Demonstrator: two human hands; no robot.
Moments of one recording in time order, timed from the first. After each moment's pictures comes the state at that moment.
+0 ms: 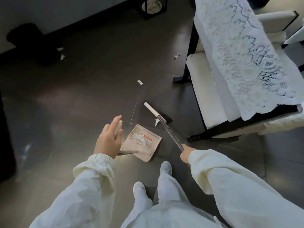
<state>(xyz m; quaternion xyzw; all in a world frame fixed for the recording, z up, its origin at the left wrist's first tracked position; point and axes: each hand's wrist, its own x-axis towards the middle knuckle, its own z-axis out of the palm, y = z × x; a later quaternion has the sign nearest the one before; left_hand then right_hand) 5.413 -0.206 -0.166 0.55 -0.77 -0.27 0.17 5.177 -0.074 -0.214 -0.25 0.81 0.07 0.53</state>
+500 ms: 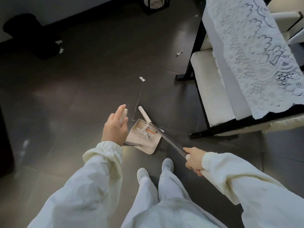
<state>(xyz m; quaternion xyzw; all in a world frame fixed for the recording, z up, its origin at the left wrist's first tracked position) 5.419 -0.240 -0.170 0.55 -0.75 -0.29 0.21 5.204 -0.077 -0.168 -0.24 0.75 0.12 0.60</state>
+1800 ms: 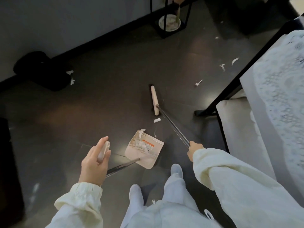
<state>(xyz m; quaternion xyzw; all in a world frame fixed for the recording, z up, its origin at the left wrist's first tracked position) 5.409 -0.550 -0.174 0.58 -0.71 -0.32 0.24 5.091 -0.469 -0.246 -0.29 0.83 0.19 0.44</state>
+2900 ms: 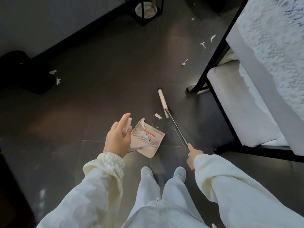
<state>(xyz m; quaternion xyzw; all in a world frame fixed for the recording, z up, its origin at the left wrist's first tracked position) 5.457 -0.532 -0.179 0.48 -0.79 -0.35 0.16 5.264 -0.350 -0.216 -0.14 0.85 0.08 0.50</state>
